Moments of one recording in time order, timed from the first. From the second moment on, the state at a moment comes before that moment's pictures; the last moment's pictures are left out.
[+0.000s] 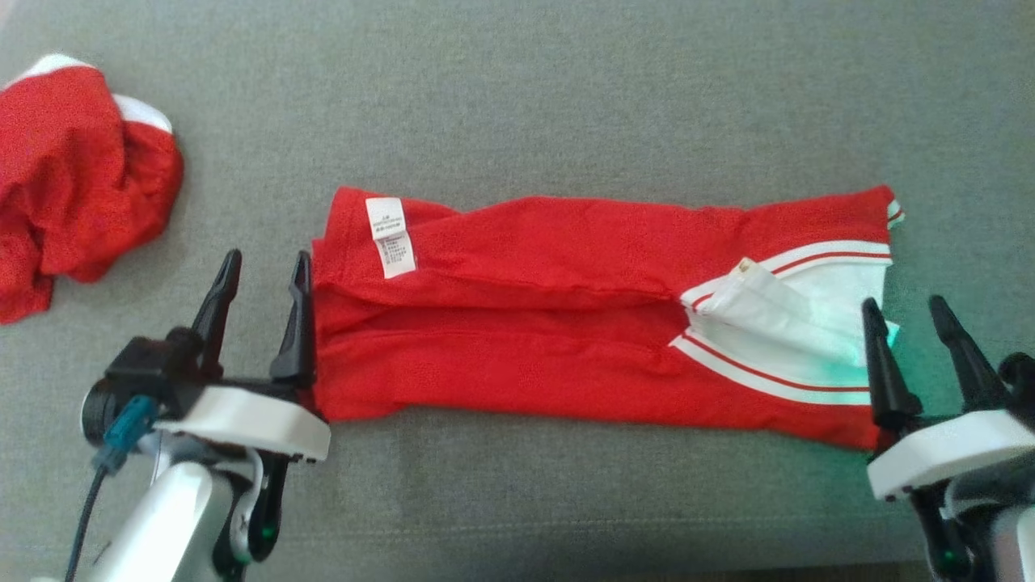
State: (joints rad) left arm -0.17 0.36 -0.43 0.03 -0.49 0.25 -0.25; right arm 0.05 -0.11 -0.08 -0.10 0.22 0.13 0.13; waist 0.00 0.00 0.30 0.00
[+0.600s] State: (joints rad) left arm -0.23 0.34 -0.44 0.07 -0.48 0.21 -0.25; right arm -0.03 -0.11 -0.14 0.04 0.34 0.13 0.40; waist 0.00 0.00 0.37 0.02
